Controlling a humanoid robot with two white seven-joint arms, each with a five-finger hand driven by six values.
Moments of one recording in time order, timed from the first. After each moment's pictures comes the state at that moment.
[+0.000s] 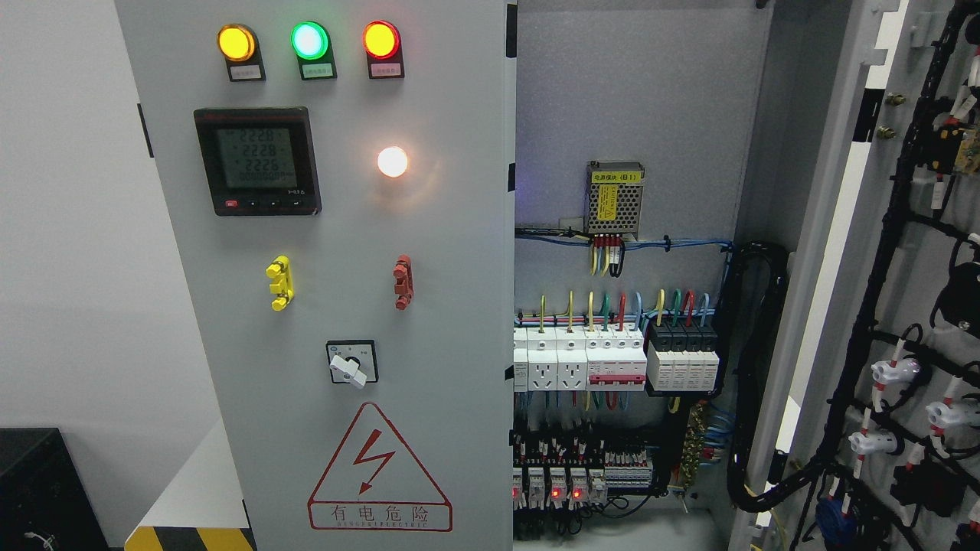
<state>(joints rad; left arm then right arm) -0.04 0.40 -0.98 -1.05 0.68 -0.14 -0.31 0.14 0.12 0.14 -0.12 -0.09 -0.04 0.14</state>
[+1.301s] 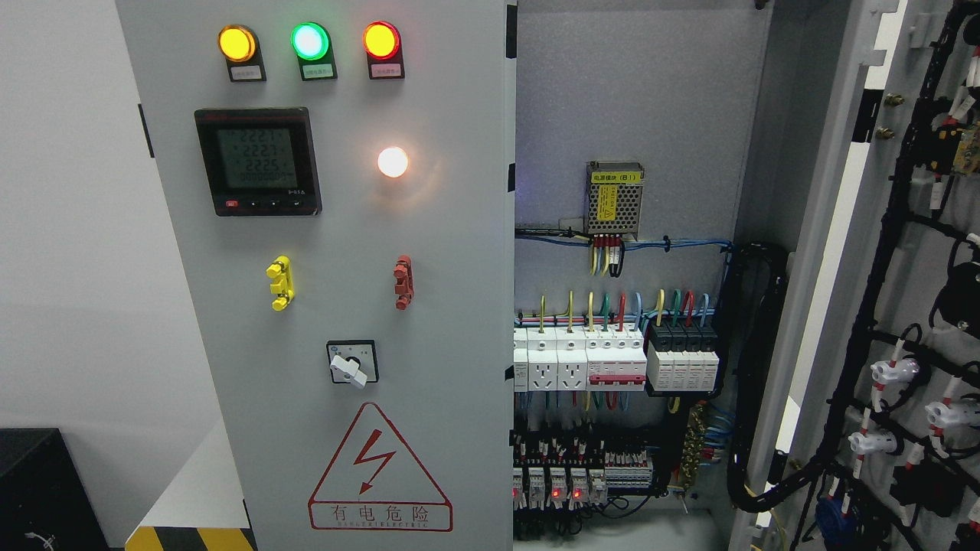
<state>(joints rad) 0.11 0.07 -0.21 -0.14 0.06 -0.19 -0.20 0.19 0.10 0.14 -0.31 -0.09 -0.04 0.14</state>
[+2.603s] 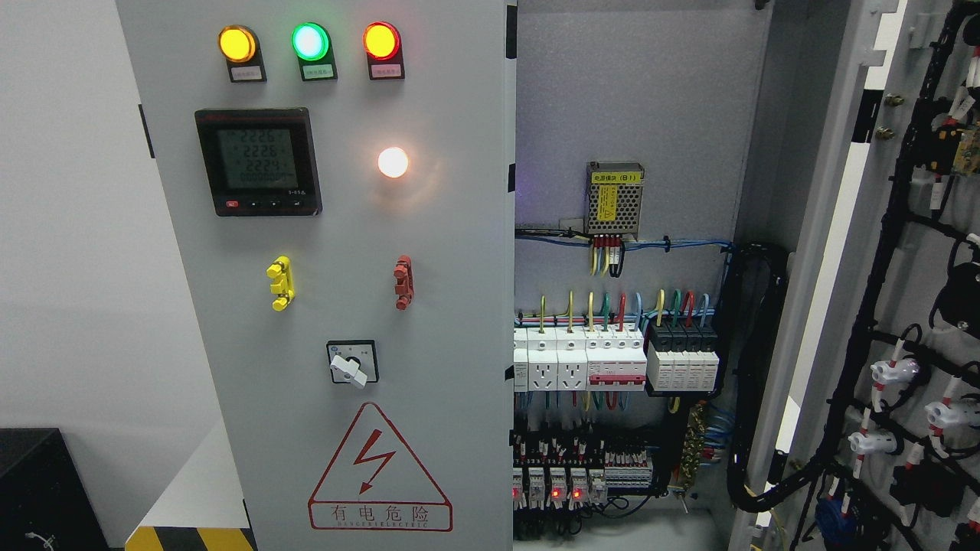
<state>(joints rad) 0.05 0.01 0.16 -0.02 0.00 -0.15 -0.15 0.59 -0.09 0.13 -1.57 -0.10 -0.17 0.14</state>
